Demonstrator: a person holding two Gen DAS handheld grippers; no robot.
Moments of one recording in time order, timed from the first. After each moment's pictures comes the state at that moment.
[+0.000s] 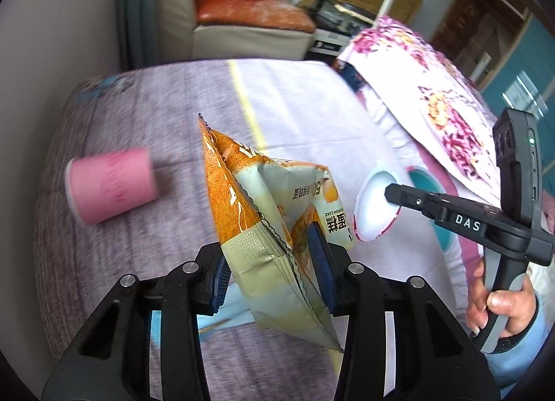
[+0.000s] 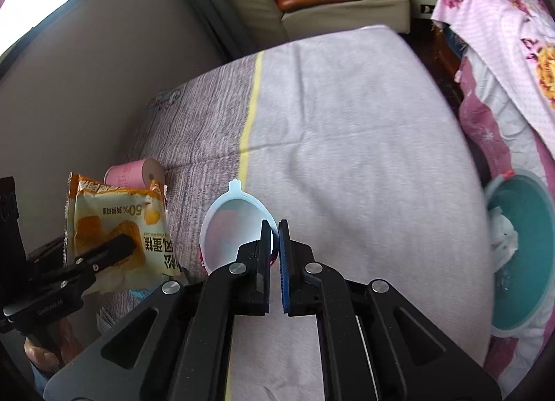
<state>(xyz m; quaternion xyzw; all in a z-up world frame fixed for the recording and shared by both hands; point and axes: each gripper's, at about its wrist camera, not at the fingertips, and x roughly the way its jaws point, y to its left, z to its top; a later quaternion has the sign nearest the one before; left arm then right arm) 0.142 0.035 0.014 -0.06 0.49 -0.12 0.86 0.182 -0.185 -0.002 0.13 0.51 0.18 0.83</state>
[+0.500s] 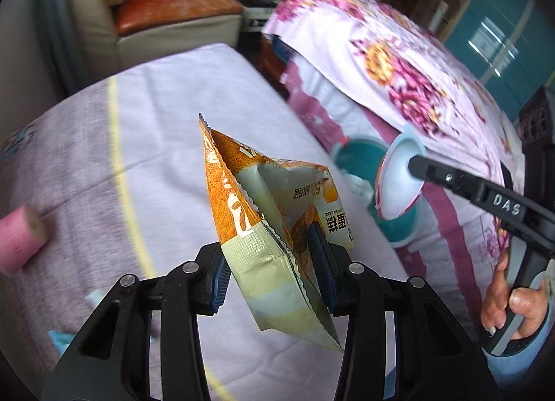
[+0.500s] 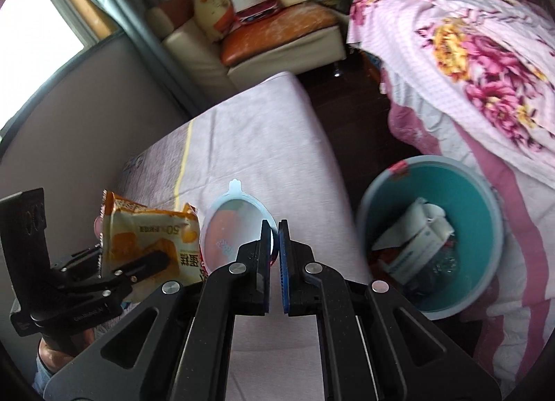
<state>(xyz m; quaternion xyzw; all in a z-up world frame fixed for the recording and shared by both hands) 0.162 -0.127 -0.002 0.01 0.51 -0.21 0.83 0.141 -0.330 0.018 0.20 0.44 0.09 0.87</state>
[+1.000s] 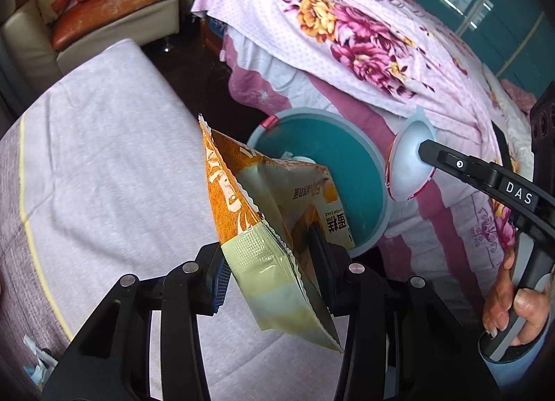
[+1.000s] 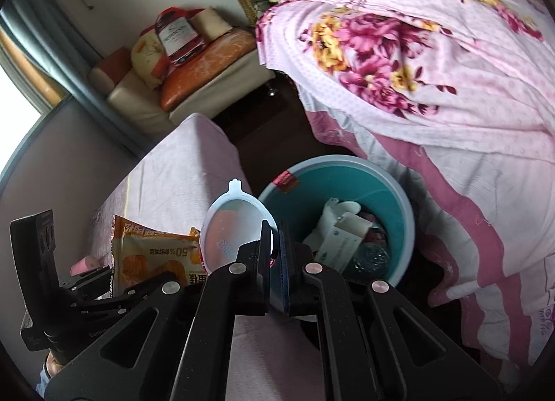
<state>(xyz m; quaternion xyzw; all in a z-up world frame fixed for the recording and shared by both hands) 0.177 -0.258 -0.035 0.07 0.54 -0.26 0.79 0.115 -0.453 -0.013 0.28 0.43 0.00 0.86</state>
